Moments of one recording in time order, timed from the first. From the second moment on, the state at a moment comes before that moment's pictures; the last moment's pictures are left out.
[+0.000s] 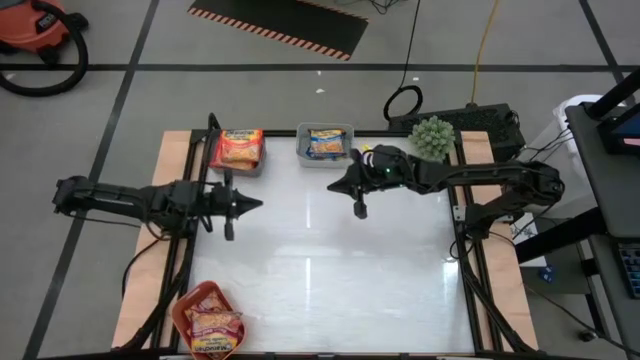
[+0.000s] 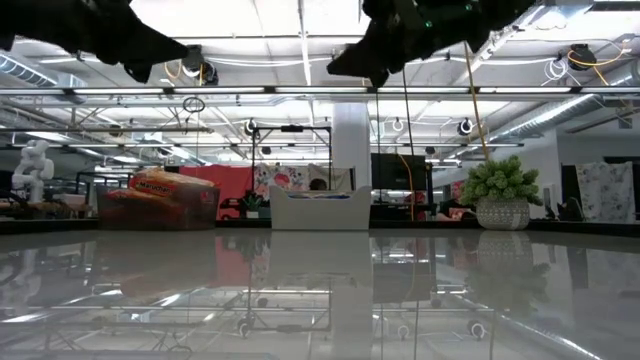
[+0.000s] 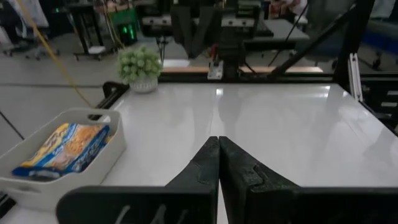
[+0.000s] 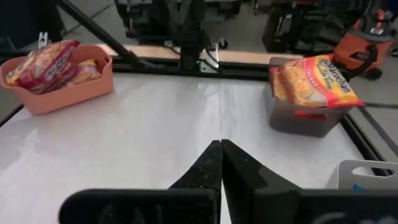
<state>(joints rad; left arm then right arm) -0.08 0.54 0.38 0.00 -0.18 0.02 -0.20 1.40 0.92 0.12 -0.23 -0.12</state>
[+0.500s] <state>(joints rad) -0.07 0.54 0.16 0.31 -0.14 0.08 -0.20 1.24 0.48 0.55 -0.10 -0.13</state>
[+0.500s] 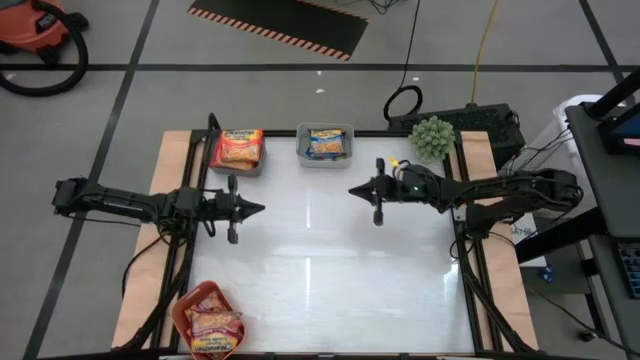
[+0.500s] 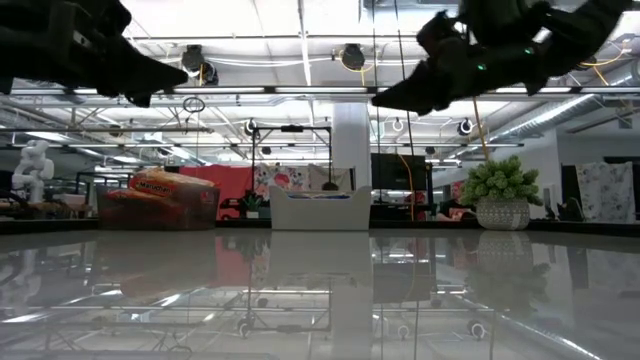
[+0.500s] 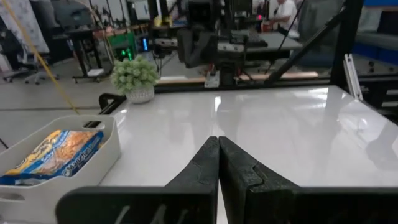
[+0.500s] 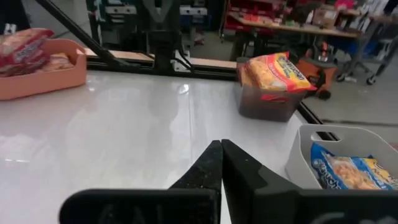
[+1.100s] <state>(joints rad) 0.00 0.54 0.01 0.48 -0.05 0.04 -0.20 0.90 0.16 0.63 -0.10 -0.03</state>
